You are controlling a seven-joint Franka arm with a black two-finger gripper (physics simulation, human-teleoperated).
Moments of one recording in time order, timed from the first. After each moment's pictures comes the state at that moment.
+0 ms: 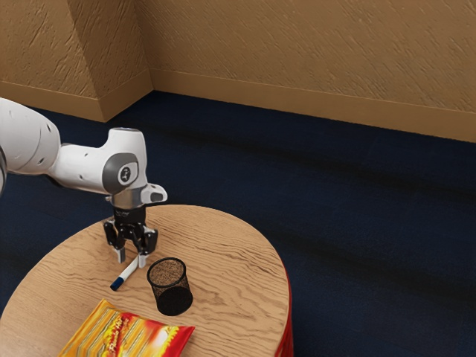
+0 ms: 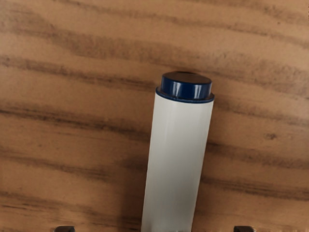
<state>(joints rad) 0.08 0.38 0.08 -2.02 -0.02 2.04 0.04</state>
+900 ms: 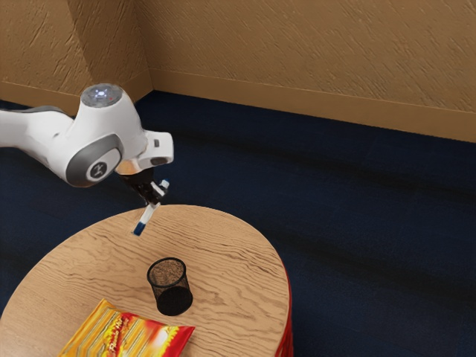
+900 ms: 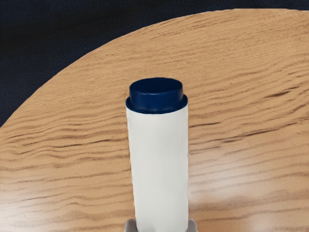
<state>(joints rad) 0.07 -0.10 -0.07 -2.30 0.24 2.44 0.00</state>
